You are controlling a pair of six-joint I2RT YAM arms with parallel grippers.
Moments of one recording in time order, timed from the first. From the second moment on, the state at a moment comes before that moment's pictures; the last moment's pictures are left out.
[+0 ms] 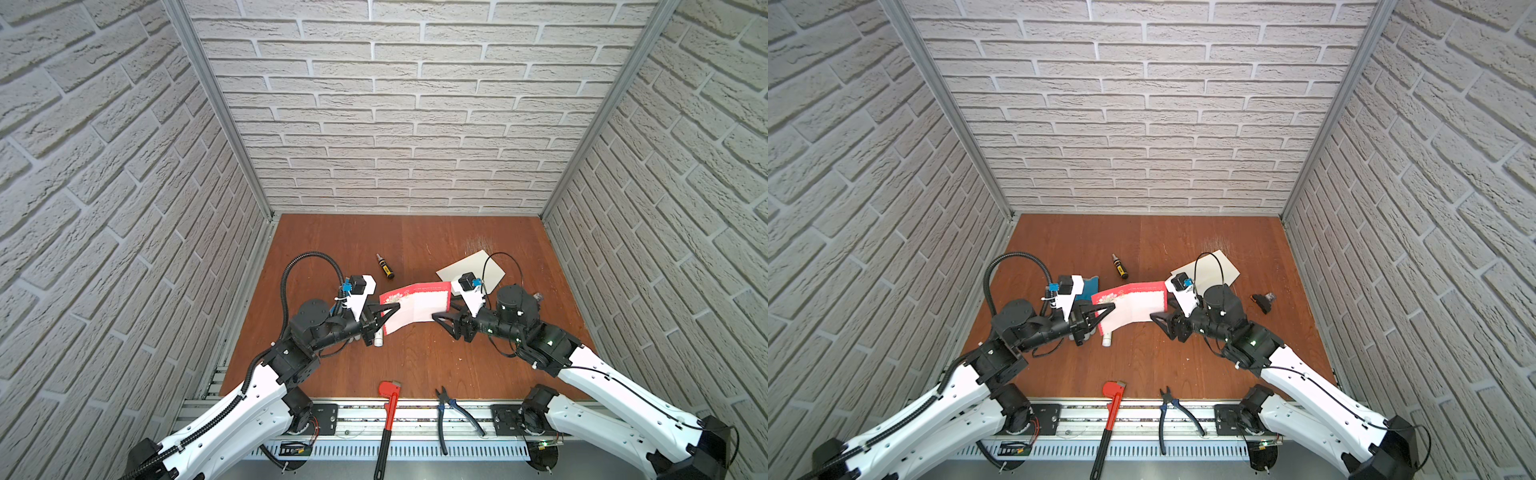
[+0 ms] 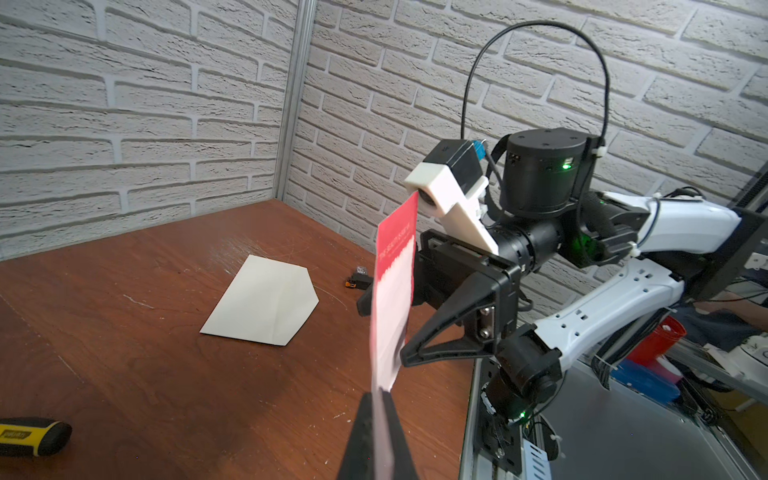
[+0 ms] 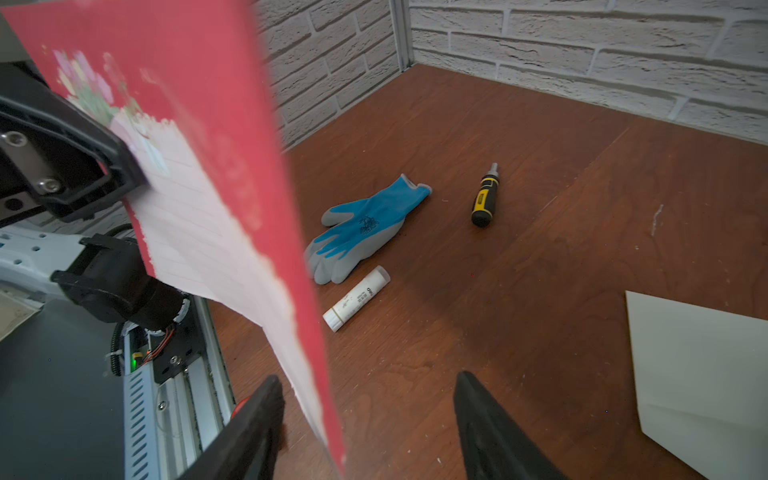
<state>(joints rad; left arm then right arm) -0.72 0.70 0.52 0.15 0.47 -0.30 0.64 0.85 0.68 -0.26 -0.30 0.16</state>
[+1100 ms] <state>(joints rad) -0.55 0.52 0.53 0.00 0.29 -0.26 0.64 0.77 0.76 -0.34 -0.33 0.18</state>
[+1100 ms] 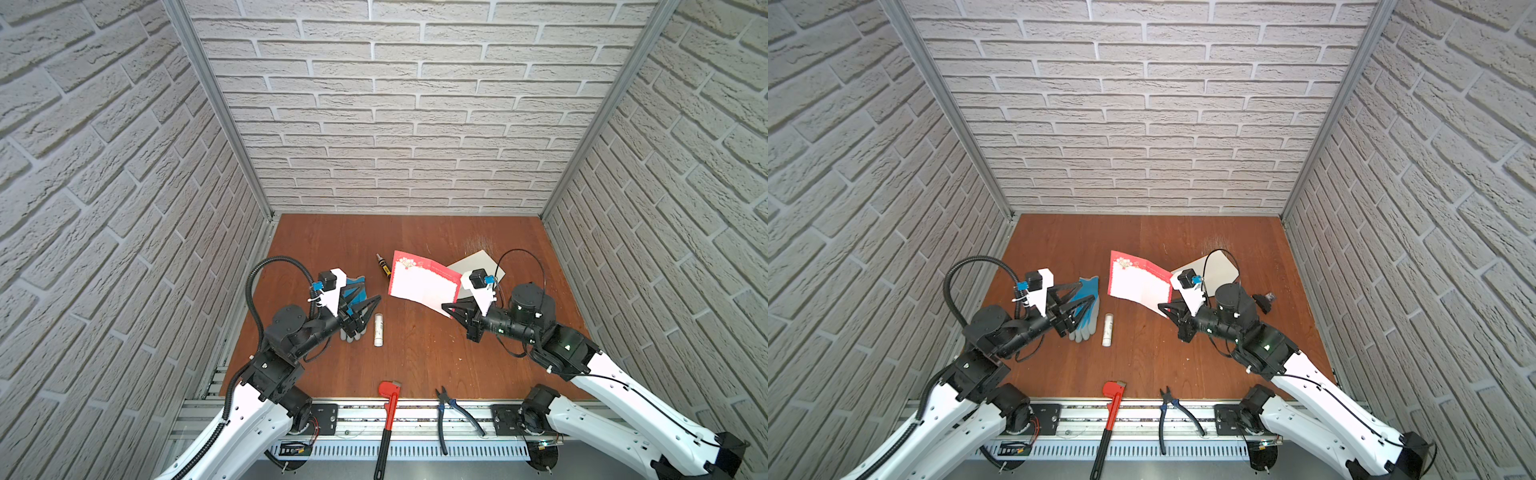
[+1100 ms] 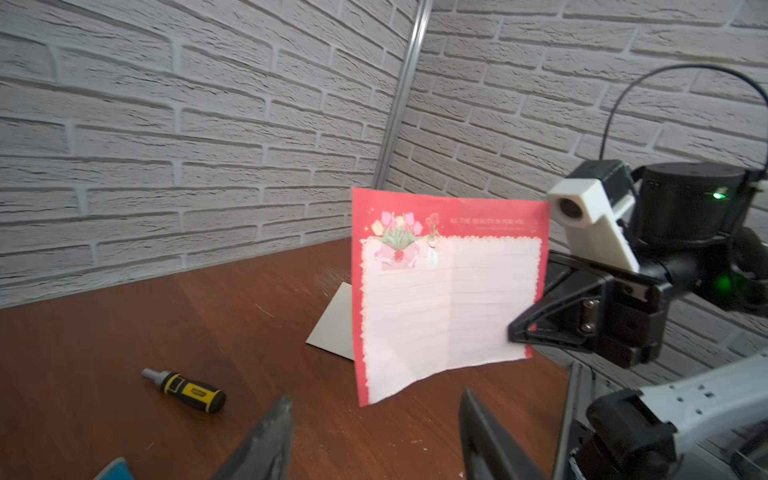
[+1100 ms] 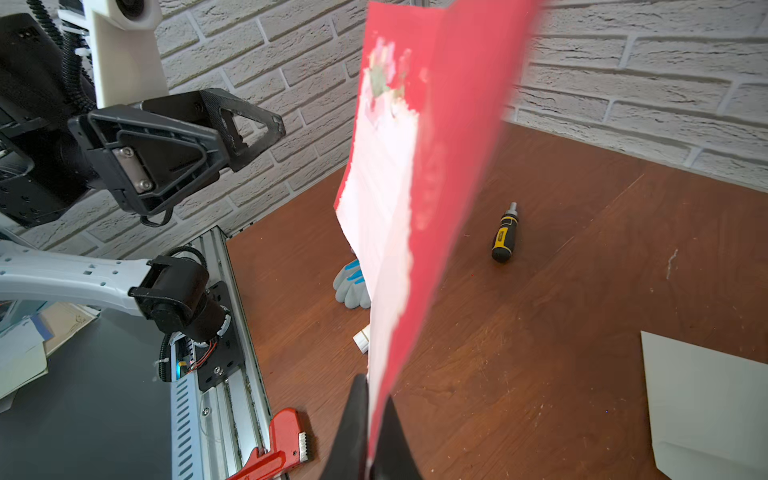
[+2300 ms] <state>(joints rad) -0.53 0.92 0.53 0.41 0.66 -0.48 0.64 0.88 0.83 -0.43 -0.37 0.26</state>
